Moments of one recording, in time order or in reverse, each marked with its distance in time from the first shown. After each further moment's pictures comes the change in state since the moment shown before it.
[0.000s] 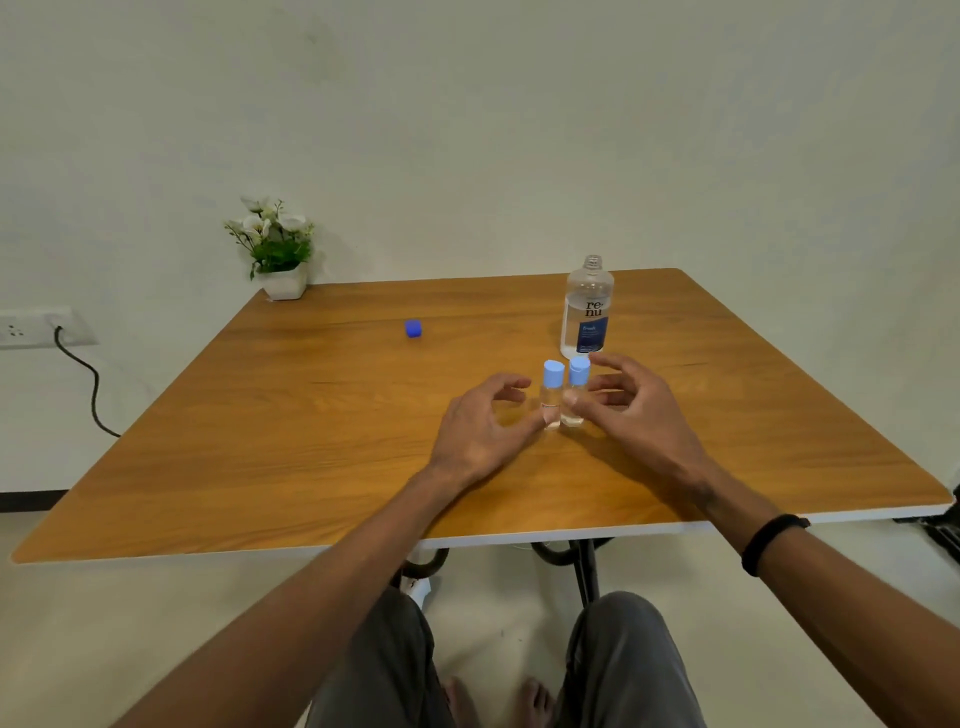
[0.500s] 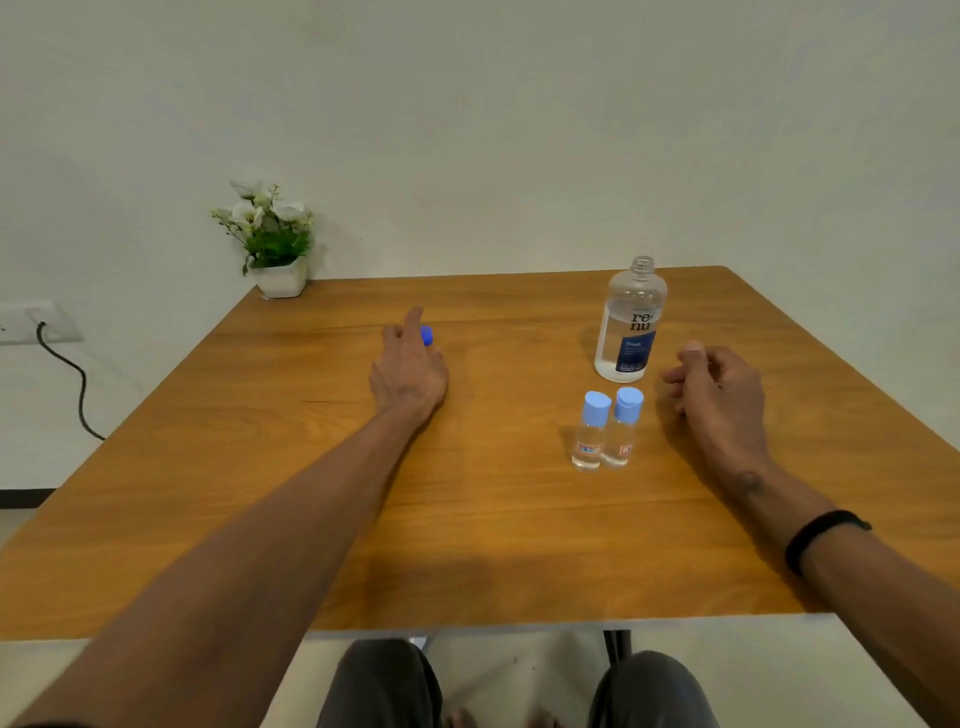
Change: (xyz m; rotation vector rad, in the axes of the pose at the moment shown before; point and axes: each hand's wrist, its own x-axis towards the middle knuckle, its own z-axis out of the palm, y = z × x) left_hand 0.132 -0.083 -0.052 0.461 0.323 -0.299; right_hand 0.089 0.041 -0.006 -0.003 0.428 0.110
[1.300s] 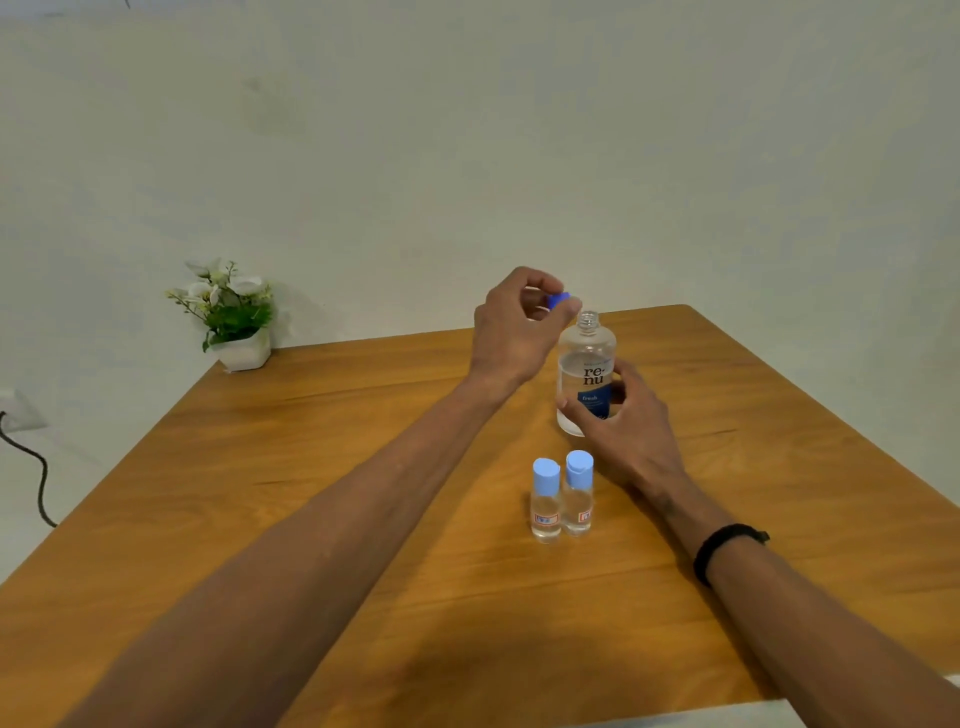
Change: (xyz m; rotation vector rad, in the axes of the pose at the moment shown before) left_hand -0.001 0.179 -0.008 -0.716 -0.063 0.429; right_hand 0.023 -0.013 0.031 -0.058 -0.168 -0.160
